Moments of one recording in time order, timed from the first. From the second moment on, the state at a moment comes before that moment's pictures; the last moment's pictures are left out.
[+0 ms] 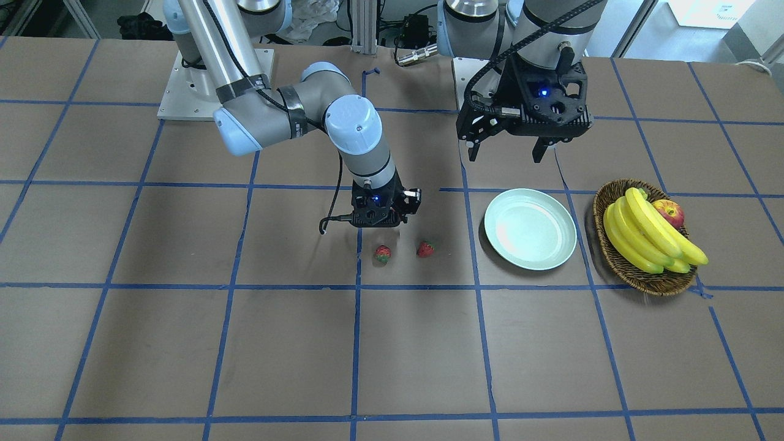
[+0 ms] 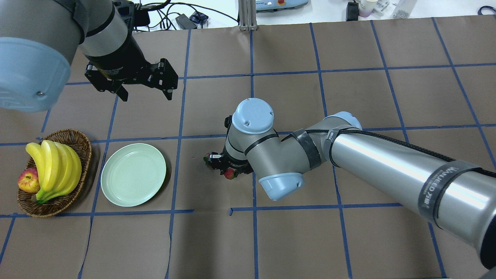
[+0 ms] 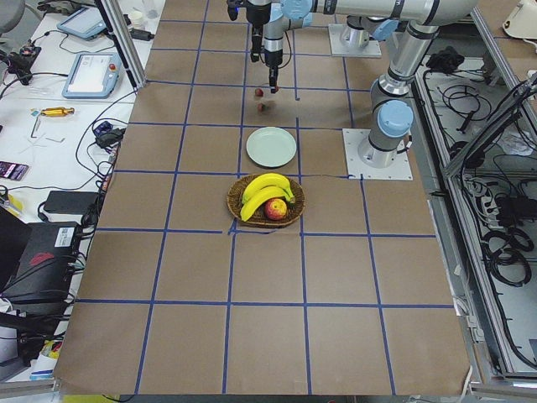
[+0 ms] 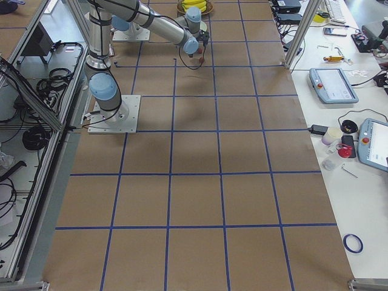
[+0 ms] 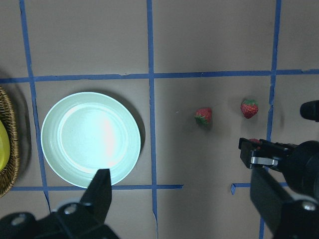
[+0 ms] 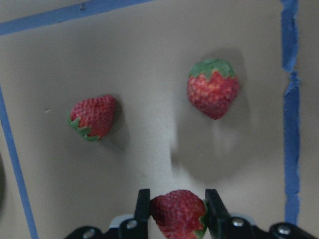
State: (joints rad) left arm -1.66 -1.55 -1.60 -1.50 1.59 -0.08; right arm 2.06 -1.16 1.93 -2.44 -1.31 0.60
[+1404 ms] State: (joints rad) left arm -1.65 -1.55 -1.60 -1.50 1.59 -0.08; right arm 1.81 -1.48 1.71 -1.81 -1.59 0.27
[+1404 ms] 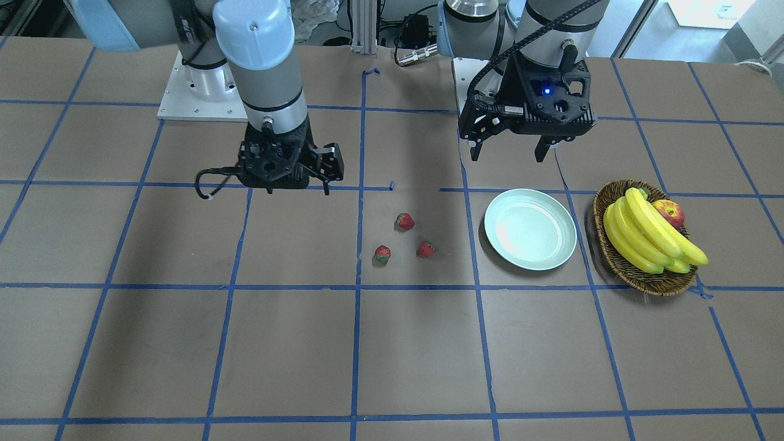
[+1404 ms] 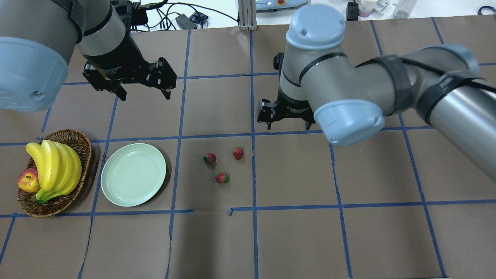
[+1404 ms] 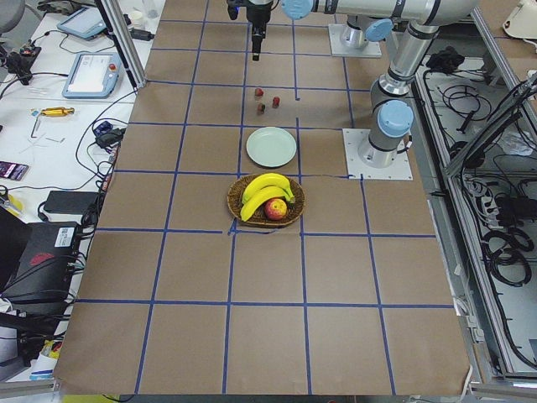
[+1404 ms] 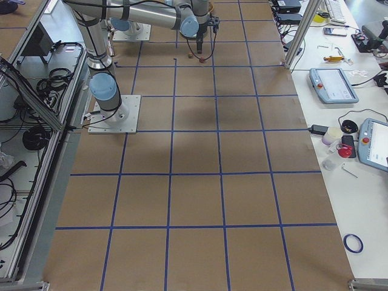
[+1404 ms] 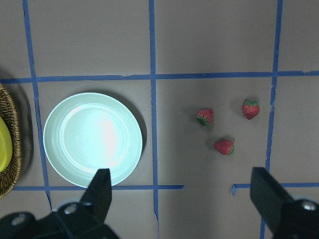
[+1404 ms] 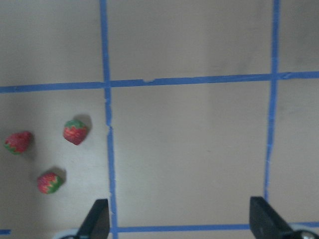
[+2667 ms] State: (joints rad) left arm -1.65 -1.55 -1.60 -1.50 1.58 -0.09; right arm 1.70 -1.53 1.51 -1.54 -1.60 0.09
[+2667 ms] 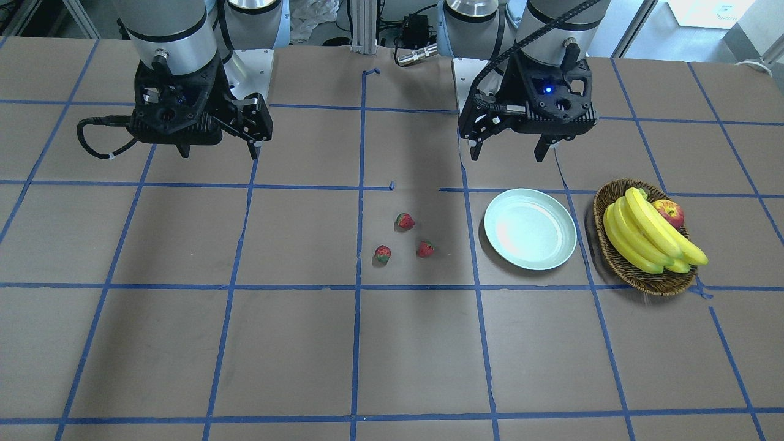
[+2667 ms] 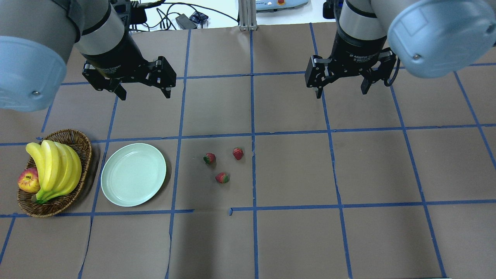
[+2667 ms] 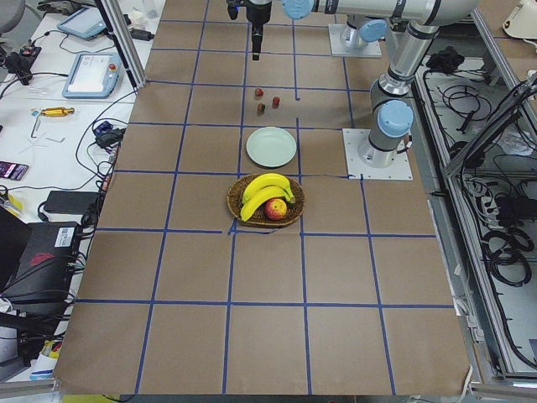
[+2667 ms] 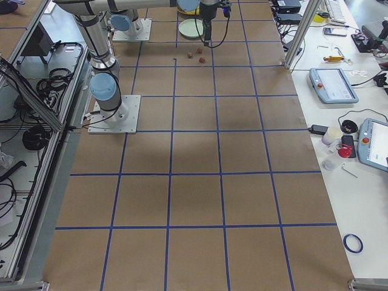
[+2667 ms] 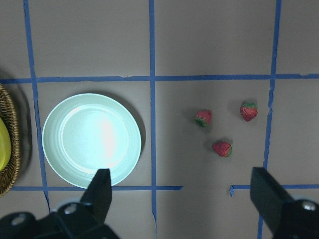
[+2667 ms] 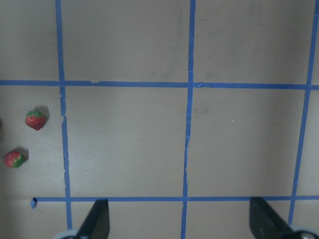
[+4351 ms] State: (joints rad) left arm -1.66 -1.55 -1.57 -1.50 1.58 -0.10; right arm 1.70 -1.53 1.45 -1.54 -1.56 0.10
